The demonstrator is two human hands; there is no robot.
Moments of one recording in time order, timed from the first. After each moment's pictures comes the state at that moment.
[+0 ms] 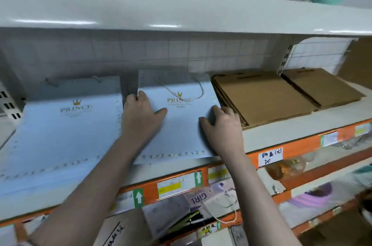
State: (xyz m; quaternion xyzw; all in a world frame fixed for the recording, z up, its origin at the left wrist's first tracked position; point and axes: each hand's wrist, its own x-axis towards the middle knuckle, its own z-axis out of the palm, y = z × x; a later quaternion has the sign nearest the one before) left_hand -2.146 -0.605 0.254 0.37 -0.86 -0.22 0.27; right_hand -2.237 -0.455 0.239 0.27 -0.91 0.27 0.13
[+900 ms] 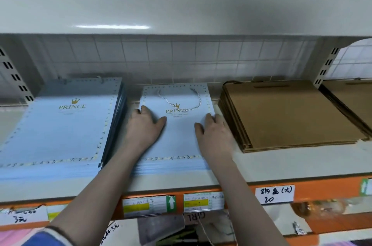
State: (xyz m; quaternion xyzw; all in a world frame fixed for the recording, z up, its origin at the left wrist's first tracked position) left_hand -2.208 -0.610 0.214 0.50 -0.83 -0.17 0.20; right_hand -2.317 -0.474 0.209 0.40 -0.89 0.21 0.08
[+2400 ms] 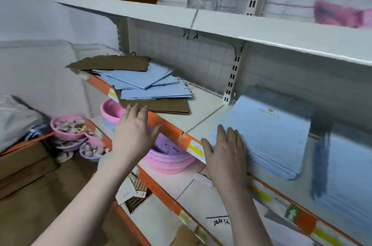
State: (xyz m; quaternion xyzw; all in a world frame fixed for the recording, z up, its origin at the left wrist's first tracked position) left_hand -1.783 -0.592 0.221 0.69 -0.65 0.07 0.32; right_hand -1.981 -0.566 0.214 0.66 -0.70 0.26 0.08
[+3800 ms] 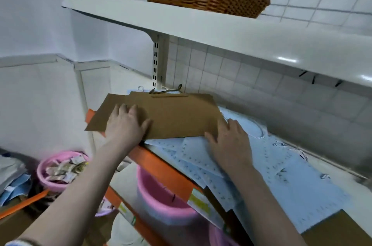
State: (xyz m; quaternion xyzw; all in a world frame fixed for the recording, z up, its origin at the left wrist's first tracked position) left_hand -1.414 -0.992 0.225 0.75 -0.63 -0.01 0.21; right_hand -1.646 -0.949 0.245 0.70 -0.70 0.13 0.06
